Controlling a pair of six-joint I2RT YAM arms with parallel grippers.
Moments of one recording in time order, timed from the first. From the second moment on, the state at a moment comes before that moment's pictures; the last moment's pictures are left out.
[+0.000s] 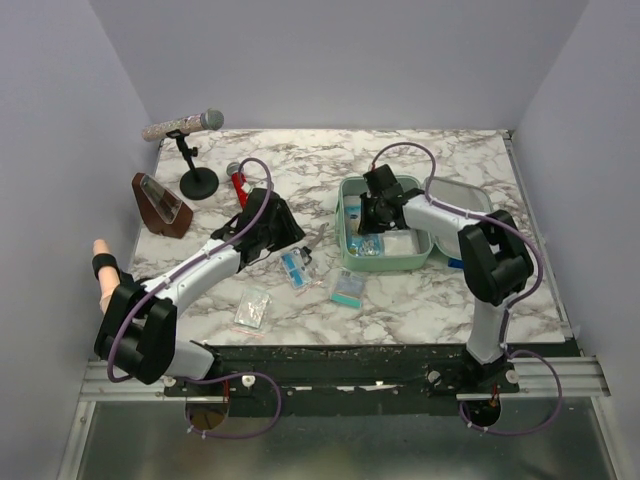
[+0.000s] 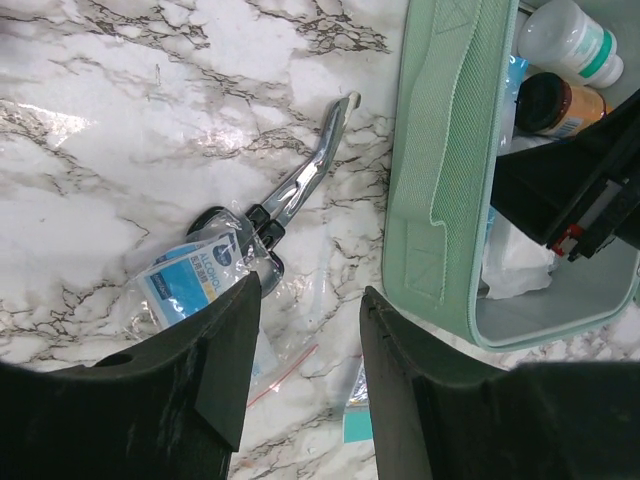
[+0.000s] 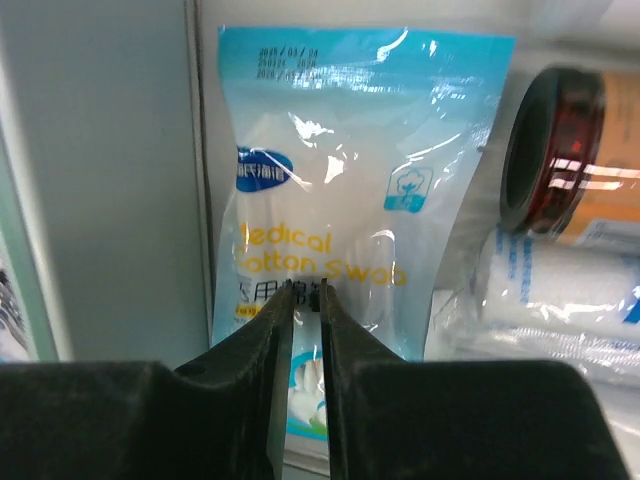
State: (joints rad) left arm -0.48 1.38 0.86 -0.19 0.01 -0.80; right arm 0.52 1.92 1.30 -0.36 0.00 0.46
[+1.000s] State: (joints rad) left arm -0.48 1.29 0.79 -0.22 -0.02 -0.79; right arm 0.45 1.89 1.42 -0.38 -0.01 0.46
